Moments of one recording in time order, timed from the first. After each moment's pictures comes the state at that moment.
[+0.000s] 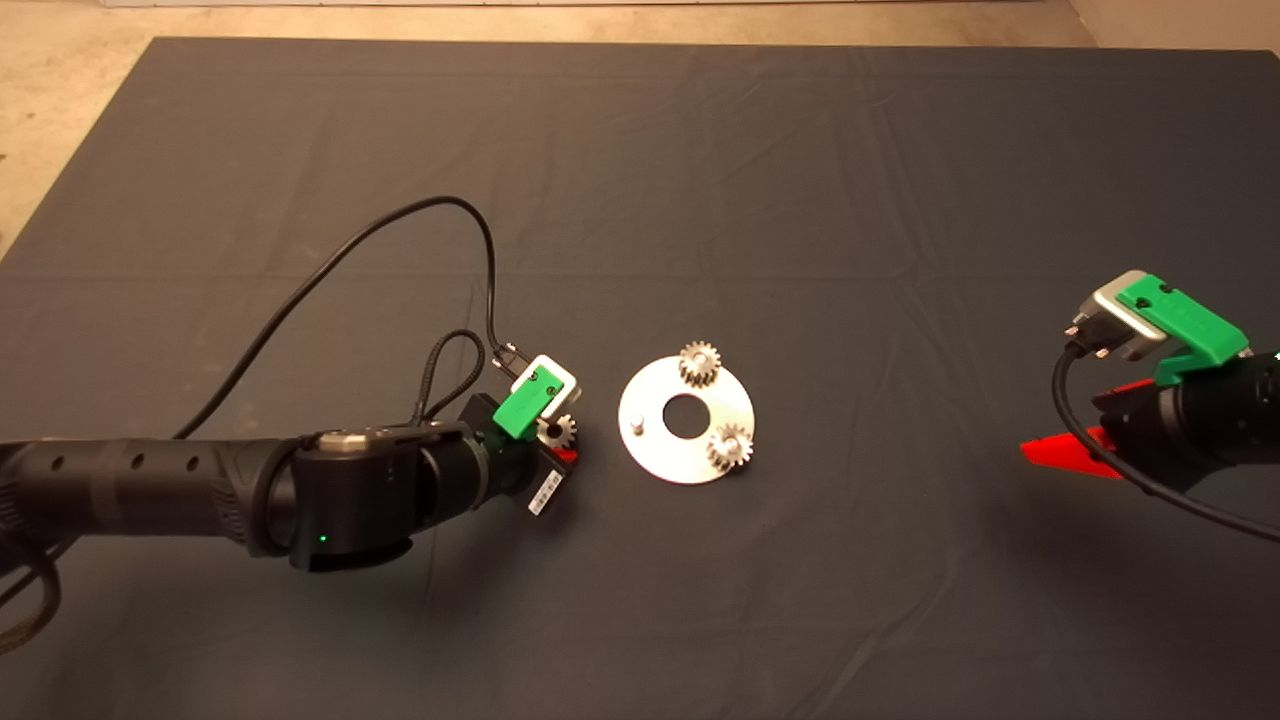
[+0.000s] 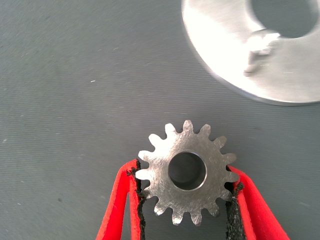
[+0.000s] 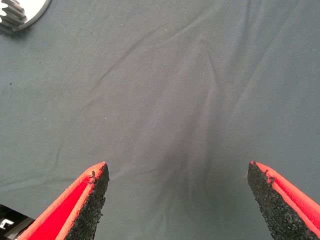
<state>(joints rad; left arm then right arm) 0.00 2.35 -0.70 1.25 1.22 -1.00 0.52 1.91 -0.42 -0.44 -1.42 1.08</state>
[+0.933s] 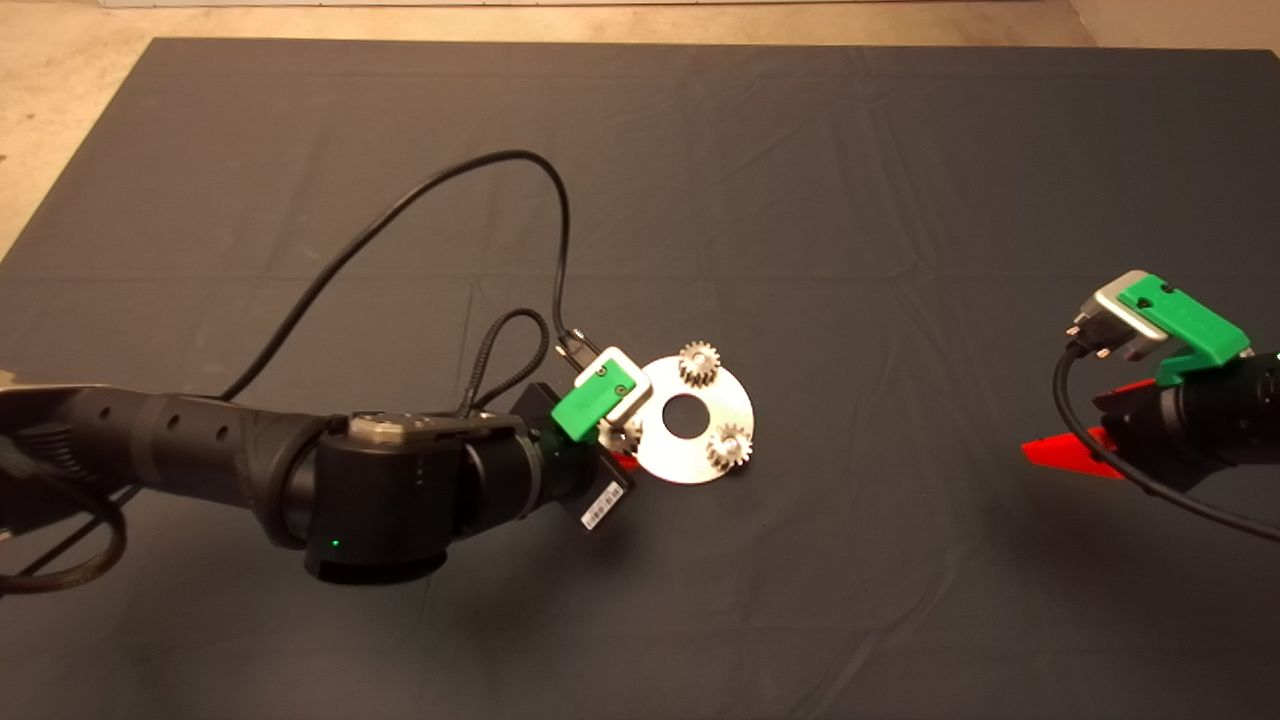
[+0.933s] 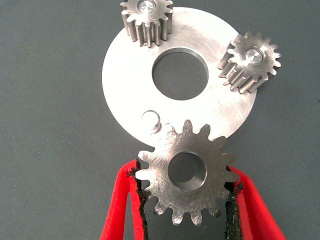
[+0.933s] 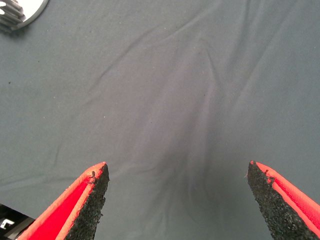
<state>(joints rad) -0.11 2.50 -0.63 1.14 1.34 -0.99 0.52 1.91 -0.42 -0.44 -1.42 1.08</state>
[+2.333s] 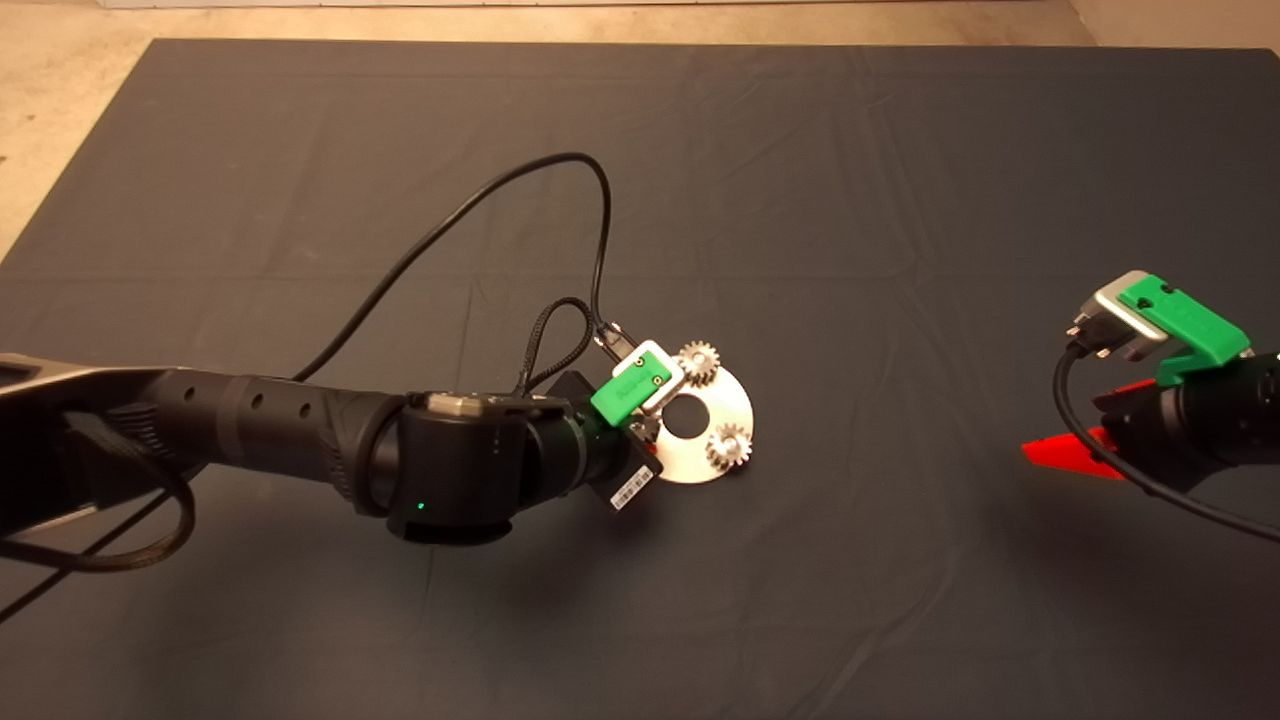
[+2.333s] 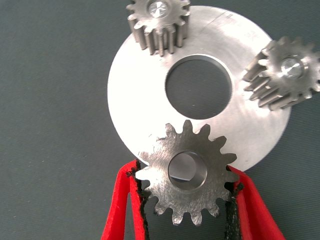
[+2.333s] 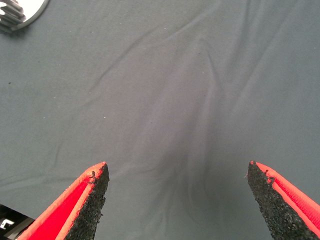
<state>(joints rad) -0.11 2.57 -0.74 1.13 1.36 -0.95 0.52 1.91 -0.41 -0.44 -1.42 1.08</state>
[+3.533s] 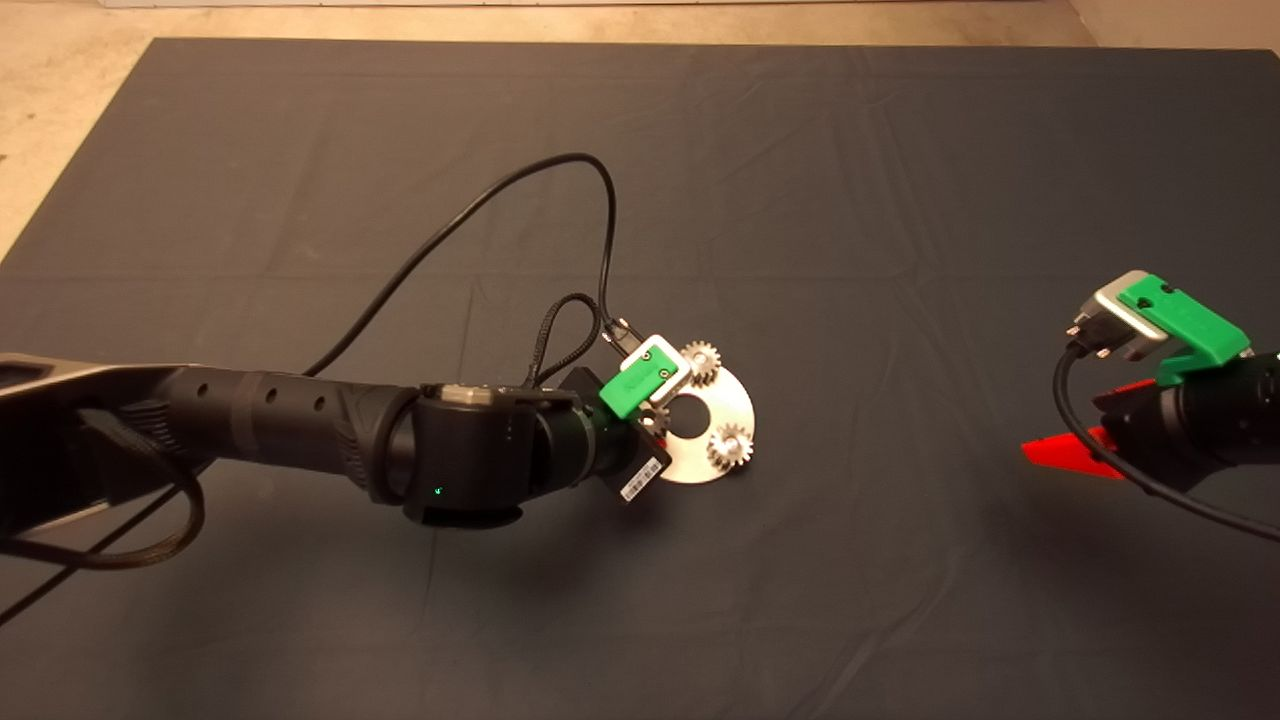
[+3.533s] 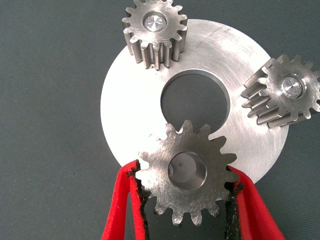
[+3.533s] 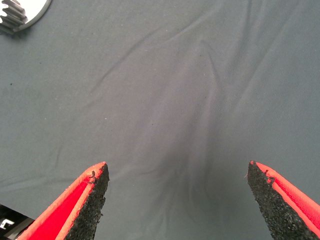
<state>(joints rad) -0.10 2.59 -0.78 1.13 1.29 -0.95 0.52 1.91 -0.42 -0.44 -1.42 1.08</state>
